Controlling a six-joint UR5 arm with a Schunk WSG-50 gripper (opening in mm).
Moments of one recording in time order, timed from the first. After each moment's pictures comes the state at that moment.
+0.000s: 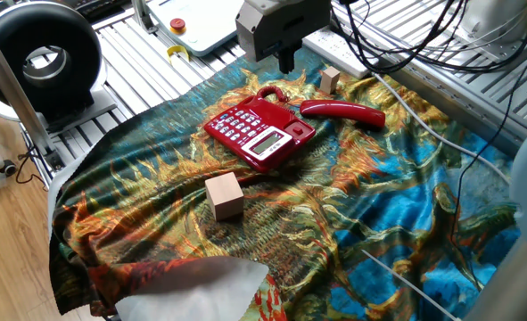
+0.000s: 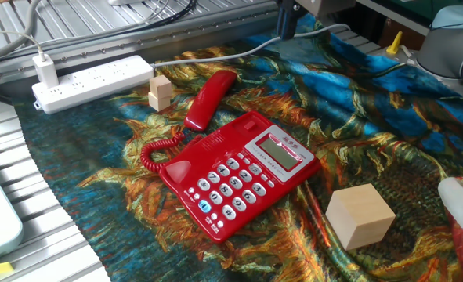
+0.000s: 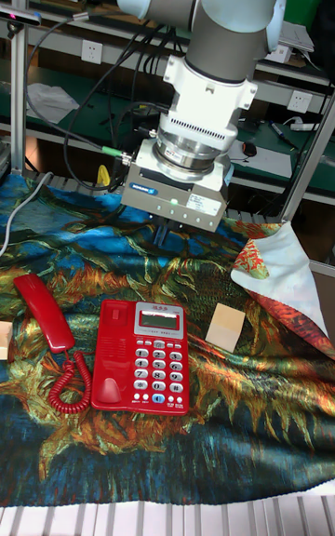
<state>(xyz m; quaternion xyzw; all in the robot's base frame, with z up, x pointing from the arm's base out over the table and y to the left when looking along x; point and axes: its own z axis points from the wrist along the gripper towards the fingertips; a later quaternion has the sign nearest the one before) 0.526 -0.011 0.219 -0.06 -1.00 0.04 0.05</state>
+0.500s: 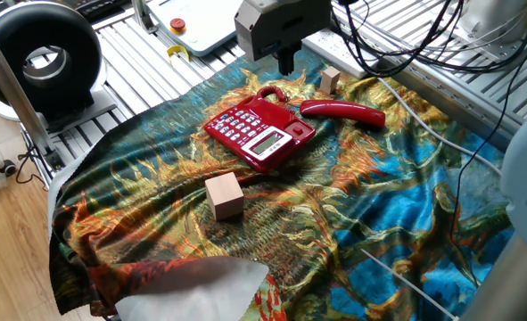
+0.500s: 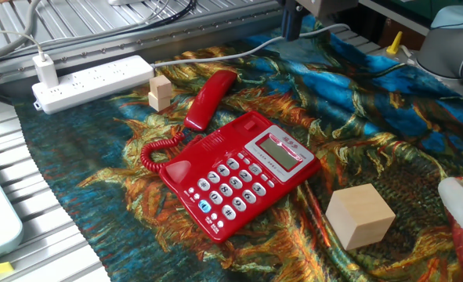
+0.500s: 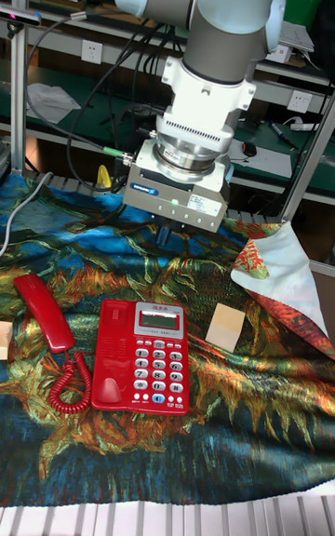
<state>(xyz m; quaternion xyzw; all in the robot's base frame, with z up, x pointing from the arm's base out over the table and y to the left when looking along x) 0.521 -0.003 0.218 -0.09 -0.99 0.02 0.06</state>
